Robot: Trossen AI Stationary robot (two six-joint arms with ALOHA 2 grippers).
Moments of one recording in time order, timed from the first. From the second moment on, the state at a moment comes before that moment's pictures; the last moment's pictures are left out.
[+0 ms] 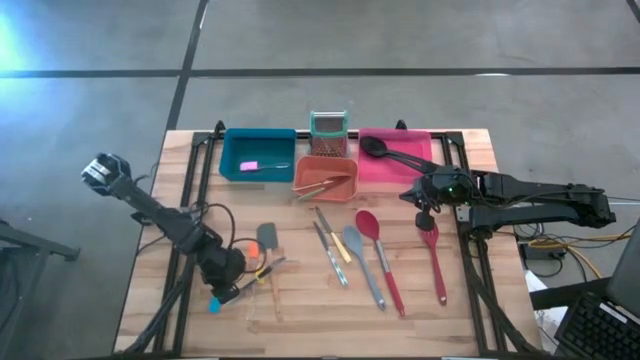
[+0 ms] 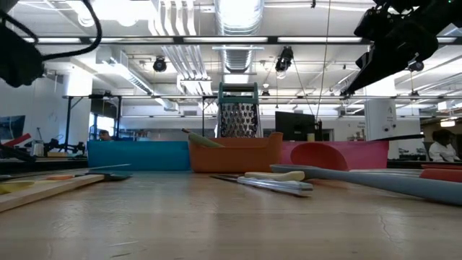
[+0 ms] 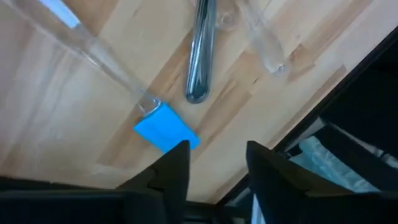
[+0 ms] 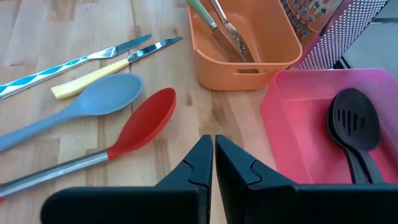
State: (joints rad) left arm -0.60 1.16 0.66 -0.68 0.41 -1.35; right arm -0.16 0.72 0.58 -0.56 0.08 -0.04
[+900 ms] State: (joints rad) left arm -0.66 1.31 0.58 -0.58 0.44 -1.41; right arm -0.16 0.72 0.58 -0.56 0.08 -0.04
